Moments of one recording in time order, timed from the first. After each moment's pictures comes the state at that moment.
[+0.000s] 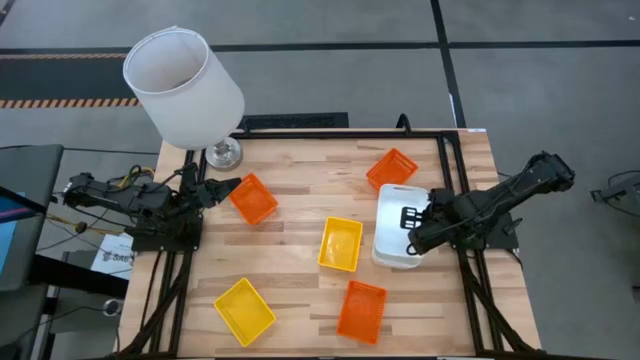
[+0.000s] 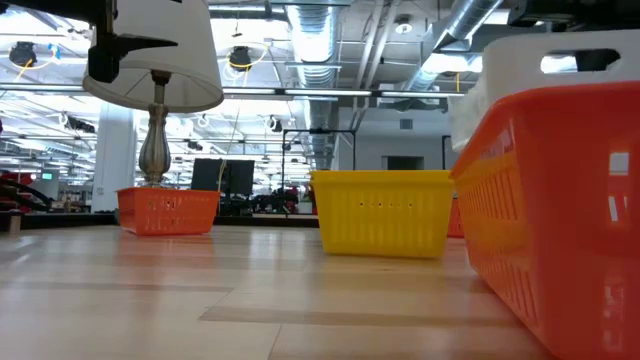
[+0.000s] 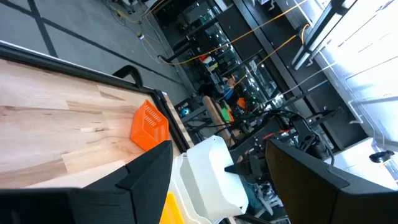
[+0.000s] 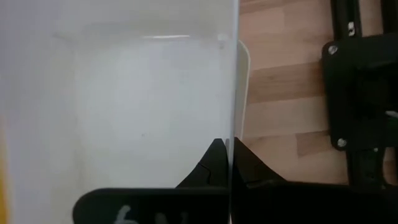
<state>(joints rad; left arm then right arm) -0.27 0.35 0.42 -0.06 -0.72 -1.02 0.44 1.25 1.12 -1.49 0.34 2.14</state>
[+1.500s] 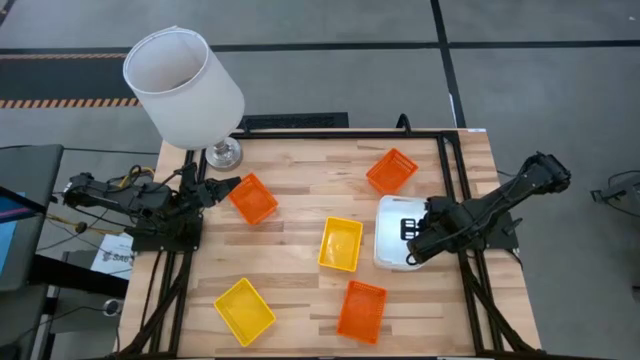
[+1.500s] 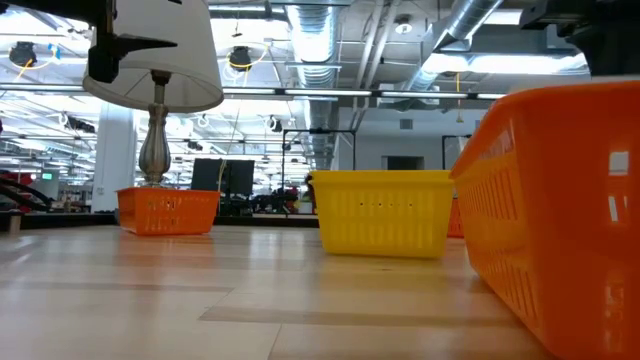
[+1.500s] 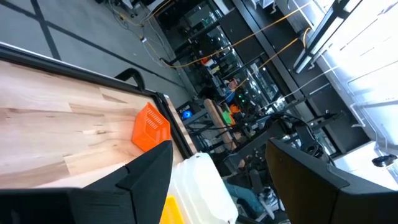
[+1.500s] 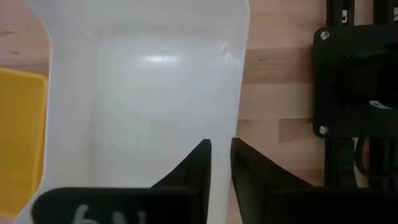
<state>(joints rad) -0.27 0.35 0.42 -0.06 -0.74 -1.02 0.49 1.28 1.12 -1.48 0.26 2.10</state>
